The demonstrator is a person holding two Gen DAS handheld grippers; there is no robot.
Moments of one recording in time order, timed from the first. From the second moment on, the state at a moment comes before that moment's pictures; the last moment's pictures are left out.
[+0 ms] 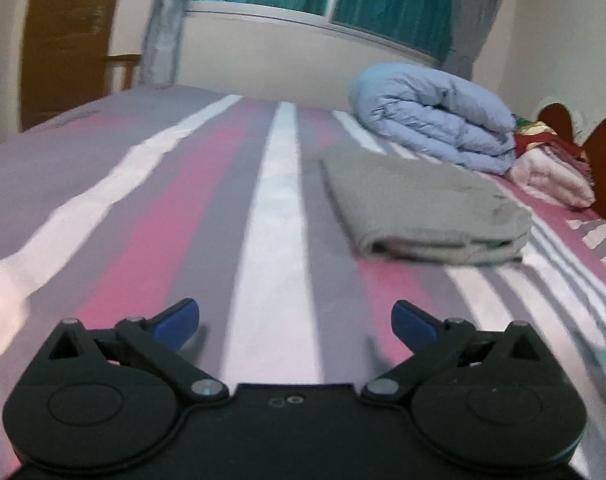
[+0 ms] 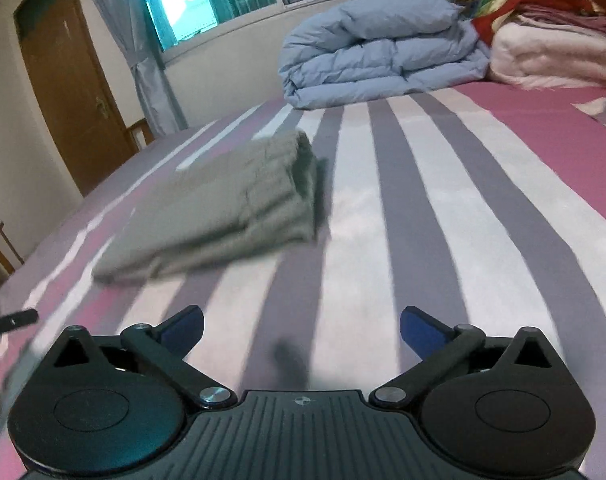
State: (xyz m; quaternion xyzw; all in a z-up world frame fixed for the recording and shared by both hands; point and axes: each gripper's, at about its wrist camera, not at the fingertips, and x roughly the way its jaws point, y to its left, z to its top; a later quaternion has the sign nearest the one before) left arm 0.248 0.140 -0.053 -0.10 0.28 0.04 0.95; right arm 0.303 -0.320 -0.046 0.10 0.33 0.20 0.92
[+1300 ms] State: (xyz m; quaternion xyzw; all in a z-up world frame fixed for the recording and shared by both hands) left arm 0.003 0.001 -0.001 -0.07 0.12 -0.02 0.99; right arm -0.025 -0.241 0.000 0.00 0.13 0.21 0.97
